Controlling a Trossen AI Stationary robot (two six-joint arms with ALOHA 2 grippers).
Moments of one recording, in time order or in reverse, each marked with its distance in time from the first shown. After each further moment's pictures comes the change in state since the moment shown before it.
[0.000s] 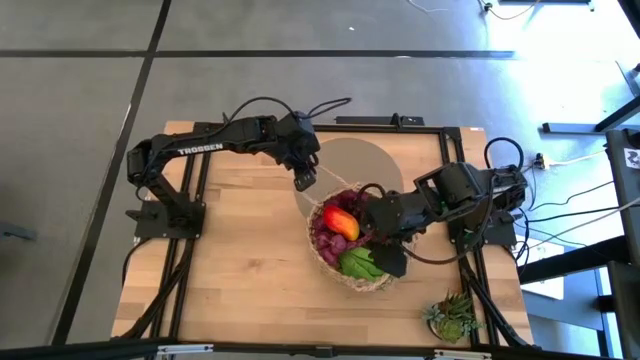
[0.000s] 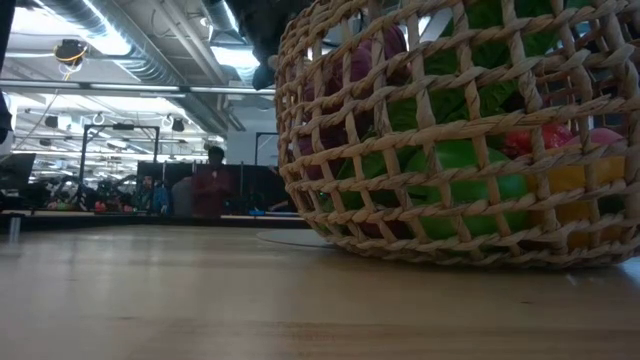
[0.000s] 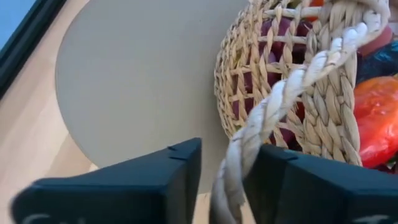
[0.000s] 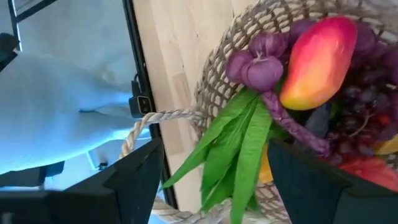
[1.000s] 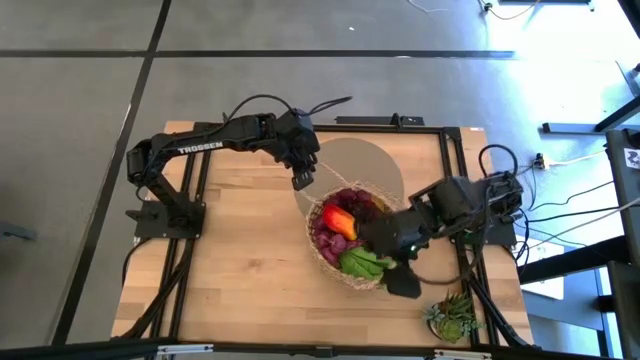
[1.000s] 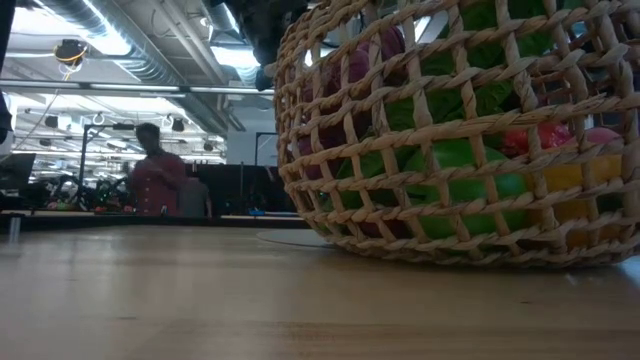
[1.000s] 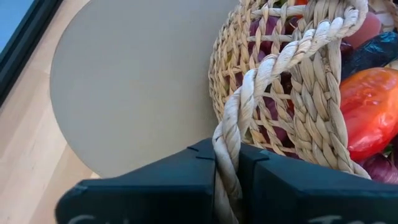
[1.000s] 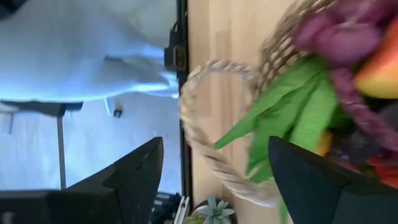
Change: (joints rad) left arm 0.020 0.000 0.000 0.000 0.045 0.077; right arm 0.059 0.033 0.001 0.000 -0.170 -0.123
